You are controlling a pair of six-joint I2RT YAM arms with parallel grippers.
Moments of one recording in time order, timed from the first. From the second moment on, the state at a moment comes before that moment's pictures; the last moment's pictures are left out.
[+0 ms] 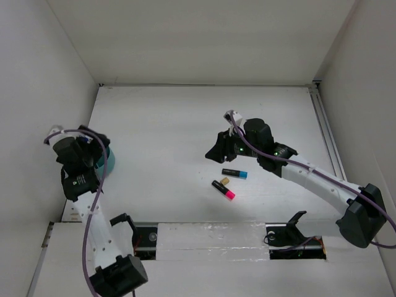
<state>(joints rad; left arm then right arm) 0.56 0.77 0.80 -0.51 0.06 -0.60 0.70 1.26 0.95 -0.10 -0.39 0.44</state>
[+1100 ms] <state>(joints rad) 0.23 0.63 0.76 -0.75 0.41 -0.59 0.67 1.09 1.10 -0.51 0.19 0.49</state>
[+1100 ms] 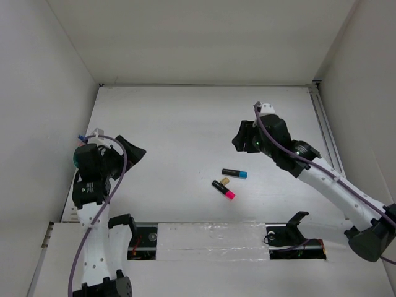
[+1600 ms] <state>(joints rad) -0.28 1.20 1.07 -0.53 0.24 -0.67 0.66 1.29 0.93 -0.49 0.22 0.47</state>
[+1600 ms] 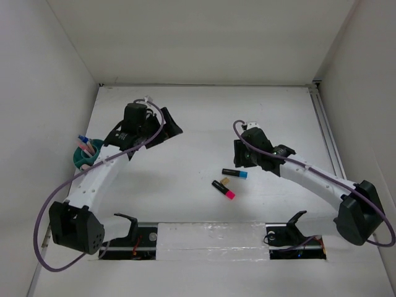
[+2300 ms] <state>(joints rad) -0.29 1.16 1.03 -0.57 0.10 -0.52 0.55 1.47 0.85 -0.40 0.04 0.34</state>
